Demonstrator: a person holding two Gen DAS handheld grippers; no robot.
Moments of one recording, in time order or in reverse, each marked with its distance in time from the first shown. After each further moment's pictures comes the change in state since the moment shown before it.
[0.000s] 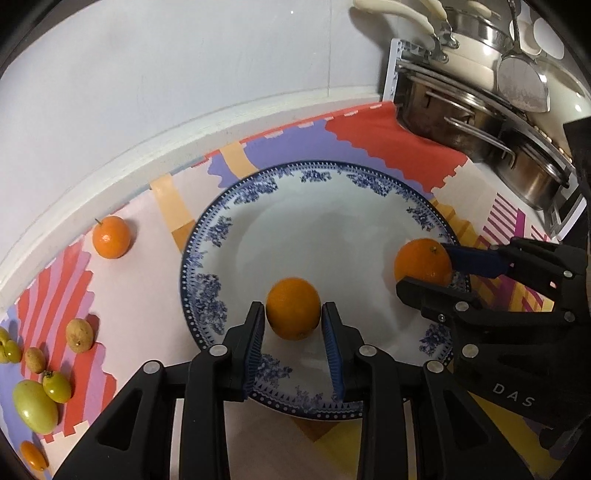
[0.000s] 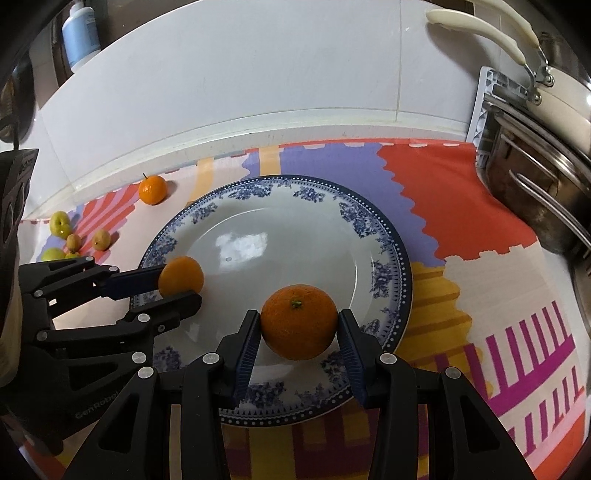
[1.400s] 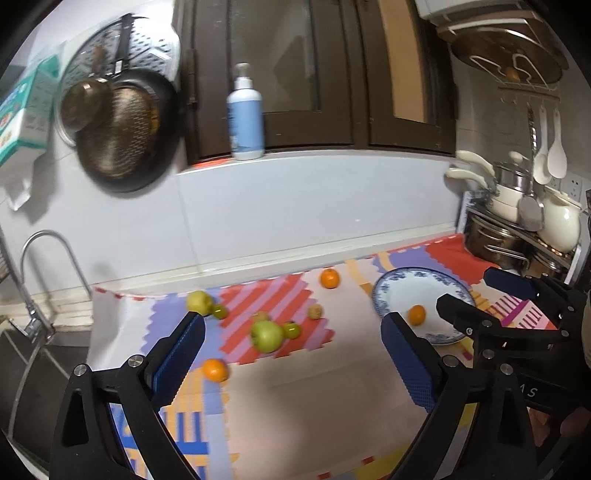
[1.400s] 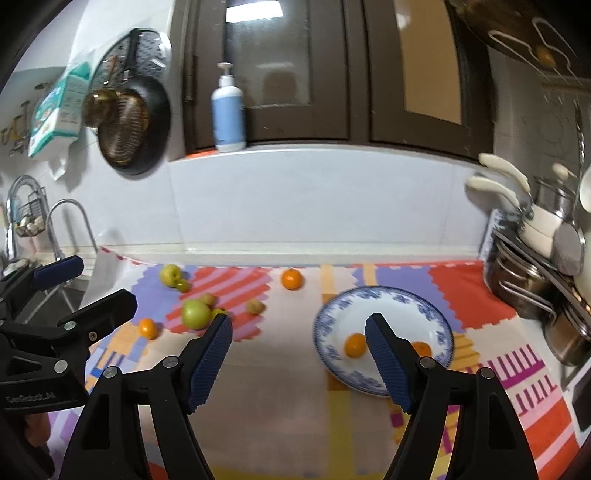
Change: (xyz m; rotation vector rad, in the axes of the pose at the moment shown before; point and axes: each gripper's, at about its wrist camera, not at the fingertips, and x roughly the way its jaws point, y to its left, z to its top) left arm -0.271 0.094 -0.127 -0.238 -0.418 0.342; right arm -0.165 0.168 -0.031 -0.134 -0.406 0.043
